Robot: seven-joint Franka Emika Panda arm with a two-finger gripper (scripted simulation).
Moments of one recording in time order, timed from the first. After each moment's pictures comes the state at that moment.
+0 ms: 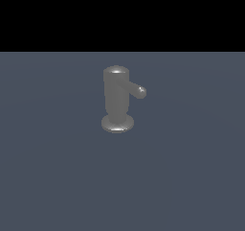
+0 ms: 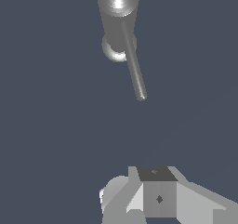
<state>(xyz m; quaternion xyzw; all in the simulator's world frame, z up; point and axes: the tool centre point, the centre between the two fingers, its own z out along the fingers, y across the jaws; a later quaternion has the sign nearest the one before) -0.239 -0.008 0.419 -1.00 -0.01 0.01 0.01</state>
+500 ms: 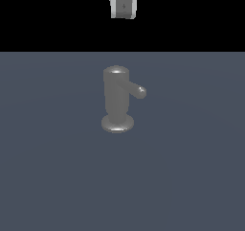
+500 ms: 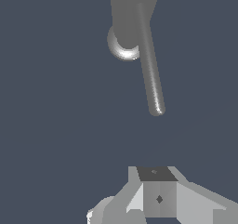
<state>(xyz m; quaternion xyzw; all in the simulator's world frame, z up) -0.217 -0.001 0.341 -1.00 -0.06 0.00 0.00</state>
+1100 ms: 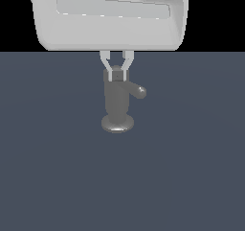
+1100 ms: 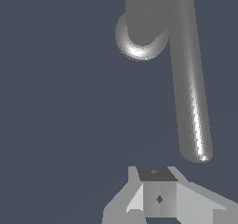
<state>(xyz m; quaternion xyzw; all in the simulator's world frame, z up) -0.192 0.009 0.258 -0.99 -0.11 0.00 0.00</state>
